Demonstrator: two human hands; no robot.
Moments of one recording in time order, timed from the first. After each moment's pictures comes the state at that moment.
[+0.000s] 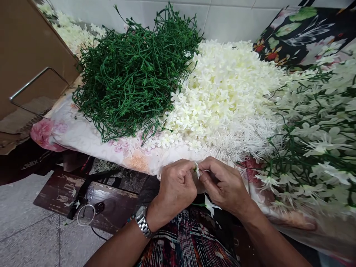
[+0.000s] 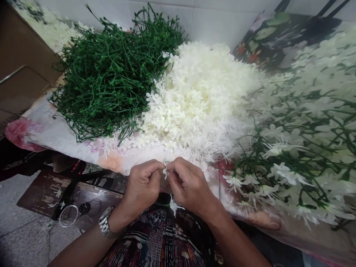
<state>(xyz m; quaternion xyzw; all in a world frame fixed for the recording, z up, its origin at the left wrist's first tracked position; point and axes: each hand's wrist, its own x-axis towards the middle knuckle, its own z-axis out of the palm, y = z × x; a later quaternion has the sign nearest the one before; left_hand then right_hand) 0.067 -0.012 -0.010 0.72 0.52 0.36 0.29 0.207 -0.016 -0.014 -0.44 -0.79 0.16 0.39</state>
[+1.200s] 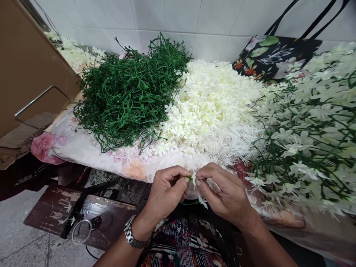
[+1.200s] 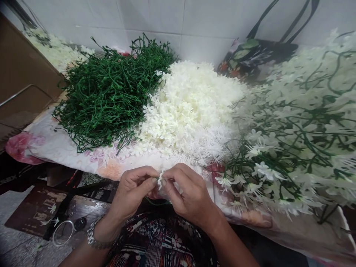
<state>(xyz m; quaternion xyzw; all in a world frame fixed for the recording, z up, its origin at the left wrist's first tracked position) 0.054 -0.011 0.003 0.44 0.48 0.39 0.65 0.206 -0.024 -0.001 -0.43 -0.77 0.16 0.44</state>
